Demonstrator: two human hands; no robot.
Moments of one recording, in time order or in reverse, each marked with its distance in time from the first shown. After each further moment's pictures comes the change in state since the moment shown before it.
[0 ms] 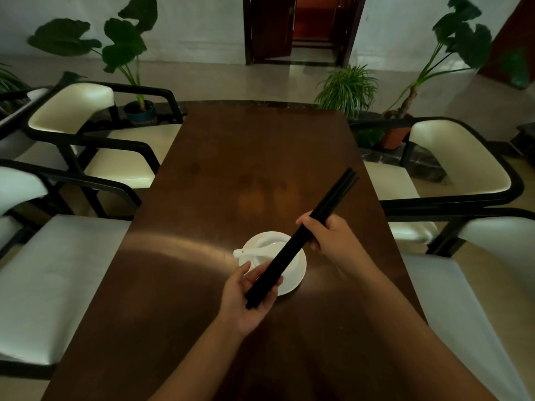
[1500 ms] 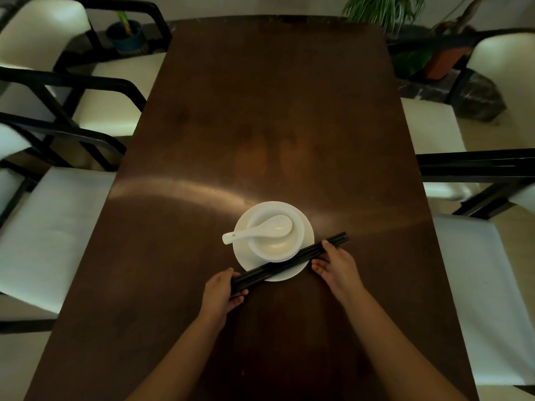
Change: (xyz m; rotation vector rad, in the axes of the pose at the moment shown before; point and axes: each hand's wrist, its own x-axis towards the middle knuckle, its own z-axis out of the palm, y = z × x) left_hand 0.083 -0.001 -0.081 0.574 0.735 0.022; right_hand 0.068 0.207 0.009 0.583 0.264 0.740
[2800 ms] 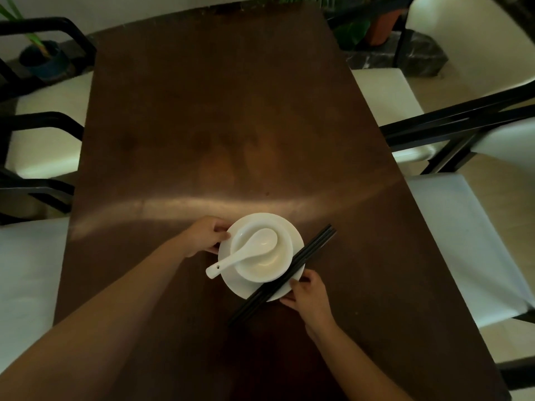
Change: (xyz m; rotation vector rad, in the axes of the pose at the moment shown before) left_hand 0.075 0.152 0.041 1.019 -0.525 0.409; right_hand -0.034 0.055 0.031 -0.102 0.064 -0.013
